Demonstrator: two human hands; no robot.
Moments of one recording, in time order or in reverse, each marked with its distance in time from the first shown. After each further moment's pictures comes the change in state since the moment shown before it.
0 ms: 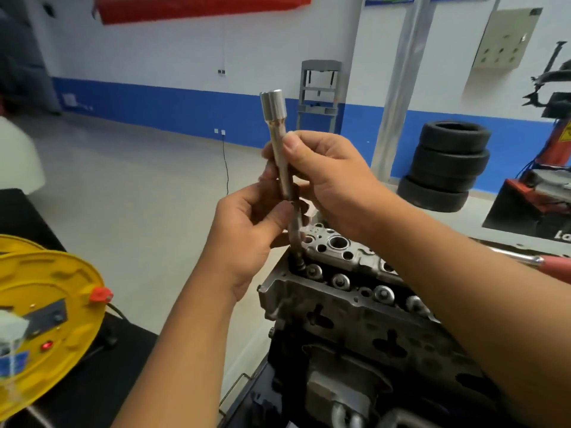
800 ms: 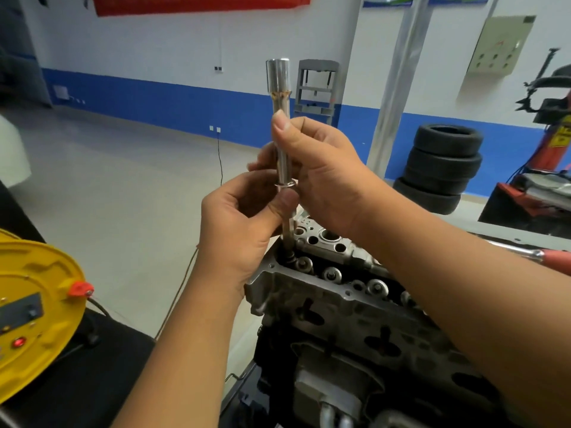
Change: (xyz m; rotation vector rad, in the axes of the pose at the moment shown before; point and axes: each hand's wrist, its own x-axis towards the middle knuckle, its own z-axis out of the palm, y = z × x) left_hand -0.003 -0.014 0.013 -0.051 0.138 0.126; right_hand -0.004 0.003 0.004 0.121 0.050 0.093
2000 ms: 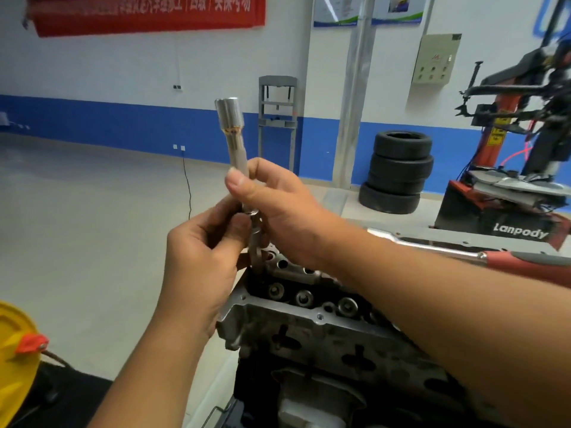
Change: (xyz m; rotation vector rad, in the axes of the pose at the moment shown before) left_hand 0.003 0.001 0.000 0.011 -0.047 -0.064; right_hand -0.005 0.007 0.000 -0.085 -0.006 0.047
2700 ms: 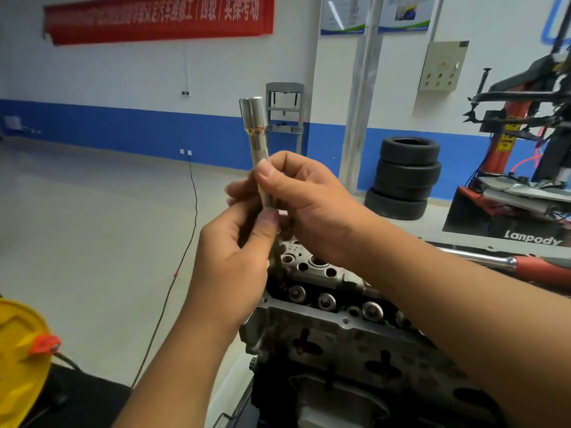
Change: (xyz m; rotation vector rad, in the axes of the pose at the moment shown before) left_hand -0.005 0.012 0.005 0.193 -0.049 0.072; right_hand 0.003 0.001 -0.009 0.032 -0.070 -0.085
